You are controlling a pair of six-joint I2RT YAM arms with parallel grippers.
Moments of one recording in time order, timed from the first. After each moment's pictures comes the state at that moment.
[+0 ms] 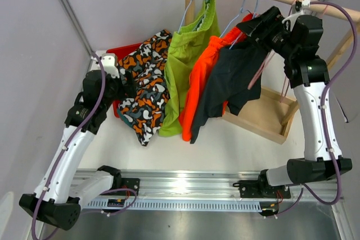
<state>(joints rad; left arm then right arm) -0.27 0.97 1.15 -0.57 -0.16 -0.16 0.11 1.40 1.82 -0.52 -0.37 0.84</state>
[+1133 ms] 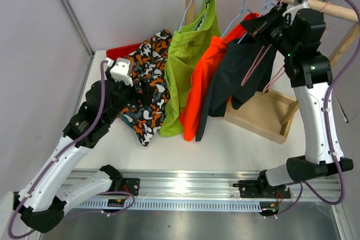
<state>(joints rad) -0.56 0.86 1.12 -0.48 -0.20 -0.14 0.21 1.44 1.98 -0.60 -0.21 0.82</state>
